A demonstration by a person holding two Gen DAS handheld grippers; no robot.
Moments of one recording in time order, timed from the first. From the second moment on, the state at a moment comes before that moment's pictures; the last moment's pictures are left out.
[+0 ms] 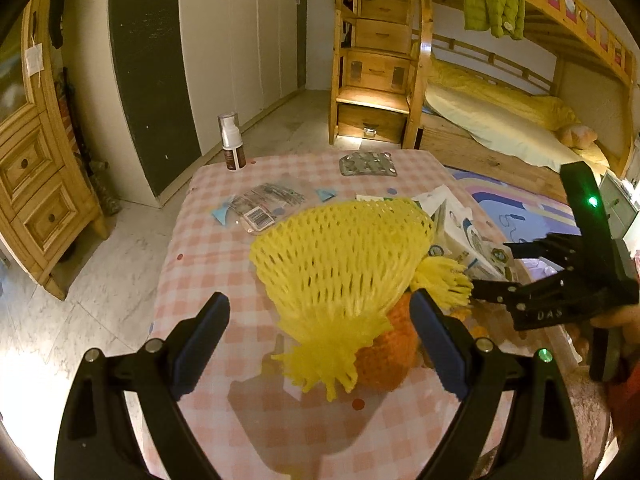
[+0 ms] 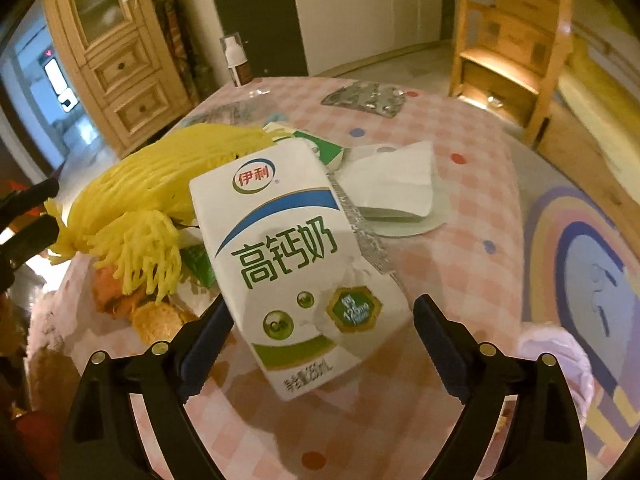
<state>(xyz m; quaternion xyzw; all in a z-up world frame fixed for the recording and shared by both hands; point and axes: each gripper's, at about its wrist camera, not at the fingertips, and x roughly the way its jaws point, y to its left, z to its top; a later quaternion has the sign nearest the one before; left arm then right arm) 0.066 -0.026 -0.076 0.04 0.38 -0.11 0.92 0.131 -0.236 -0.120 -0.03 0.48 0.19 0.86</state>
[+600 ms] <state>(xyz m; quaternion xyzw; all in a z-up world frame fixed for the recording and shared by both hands) 0.055 -0.018 -0.073 0.05 0.38 -0.11 0.92 0.101 -0.226 -0.113 -0.01 0.48 0.23 0.85</state>
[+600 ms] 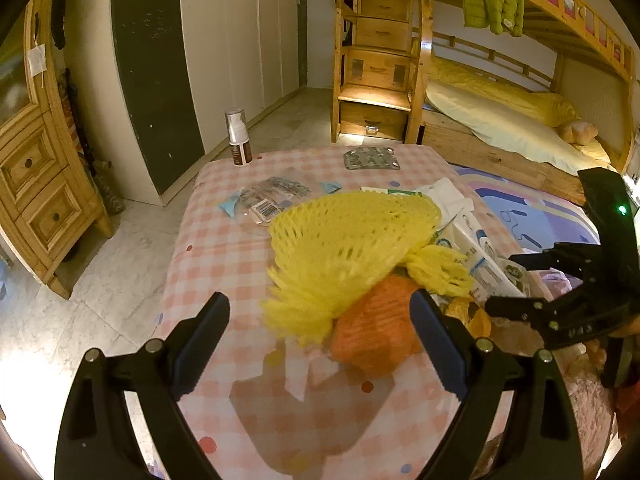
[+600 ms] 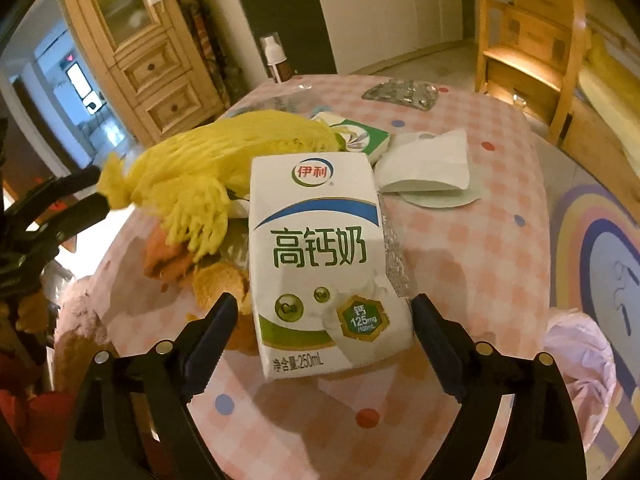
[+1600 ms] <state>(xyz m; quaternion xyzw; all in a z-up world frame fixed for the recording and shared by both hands) 0.121 -0.063 -0.078 0.06 0.42 -0.18 0.89 0.033 -0.276 -0.054 0.09 0.40 0.09 0.91</state>
